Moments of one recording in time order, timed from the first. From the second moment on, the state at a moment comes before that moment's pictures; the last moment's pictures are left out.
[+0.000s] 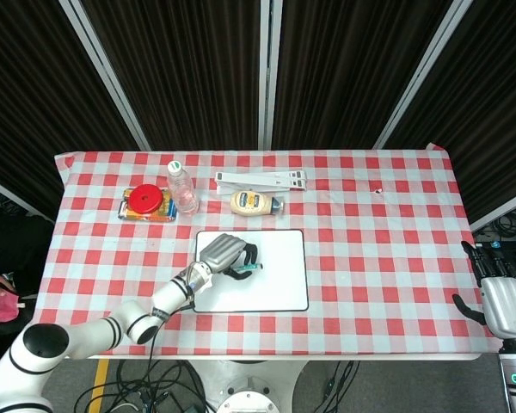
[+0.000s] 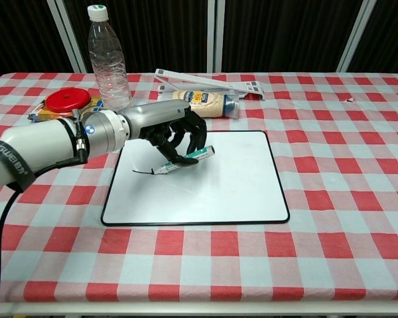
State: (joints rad) left arm -0.95 -1.85 -0.12 -1.02 1.42 0.77 -0.37; right arm 0.11 -1.06 0.07 -1.61 -1.48 1.44 -0.03
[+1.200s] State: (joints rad) left arm -0.90 -1.82 -0.16 -1.12 1.36 0.79 -0.28; right arm 0.11 -1.07 0.07 -1.60 -1.49 1.44 -0.01
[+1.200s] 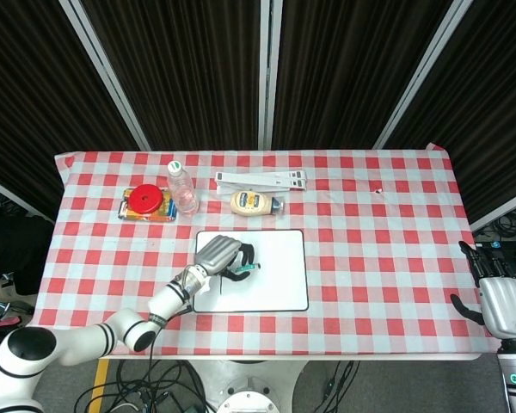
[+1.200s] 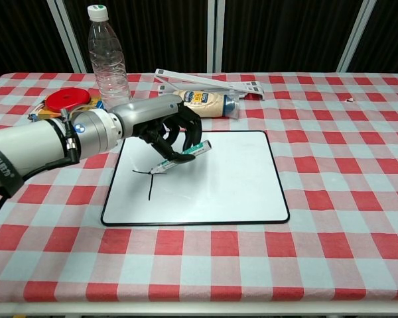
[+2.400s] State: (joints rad) left arm -0.79 -1.75 -0.13 -1.28 1.33 0.88 -0.21; right arm 0.10 -1.07 0.06 -1.58 -1.52 1.46 0.03
